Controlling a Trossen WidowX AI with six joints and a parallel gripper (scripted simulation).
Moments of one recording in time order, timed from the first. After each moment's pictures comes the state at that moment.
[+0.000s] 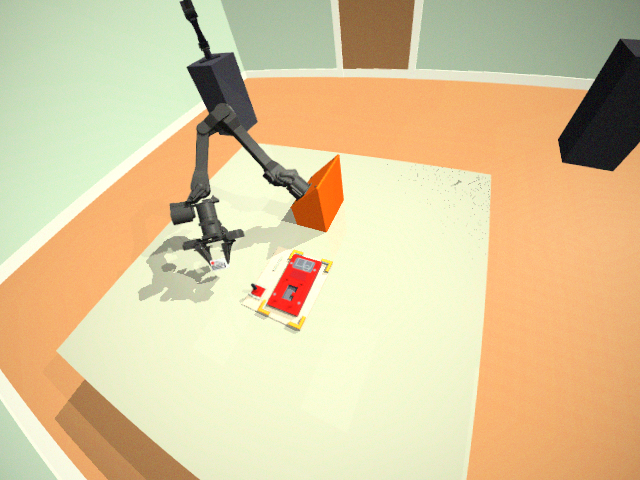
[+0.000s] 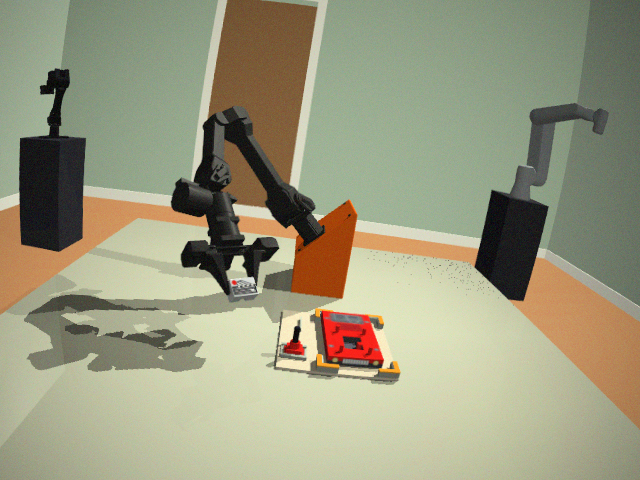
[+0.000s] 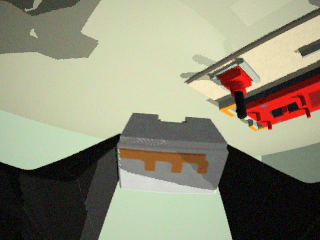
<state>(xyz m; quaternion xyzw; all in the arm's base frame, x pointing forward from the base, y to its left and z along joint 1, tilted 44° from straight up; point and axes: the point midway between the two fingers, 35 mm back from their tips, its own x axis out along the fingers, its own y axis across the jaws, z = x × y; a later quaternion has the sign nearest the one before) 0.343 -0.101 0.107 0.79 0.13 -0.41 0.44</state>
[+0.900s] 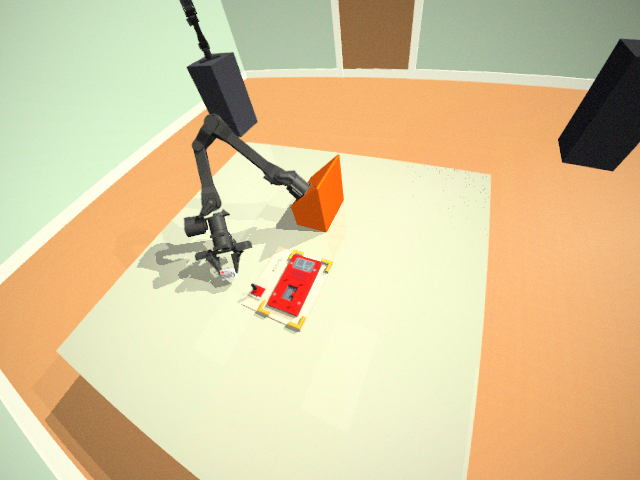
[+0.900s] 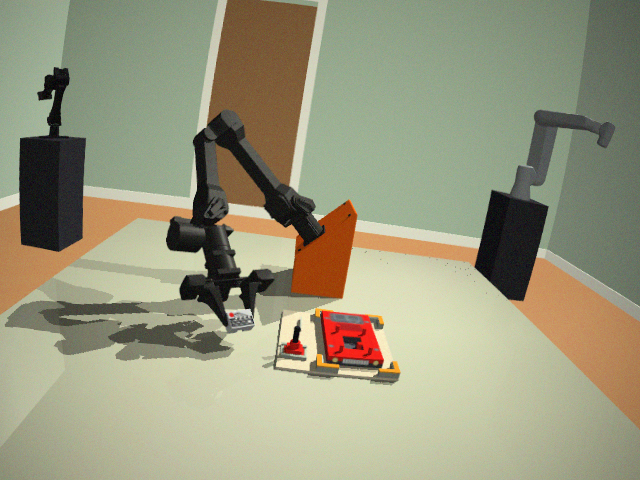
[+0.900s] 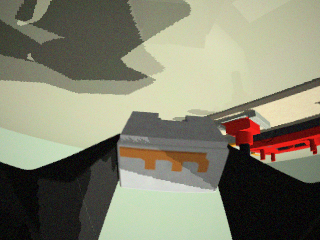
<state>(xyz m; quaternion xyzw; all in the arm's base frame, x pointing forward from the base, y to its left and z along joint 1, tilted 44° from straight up) 0.342 -0.148 0.060 0.79 0.14 -0.40 0.44</state>
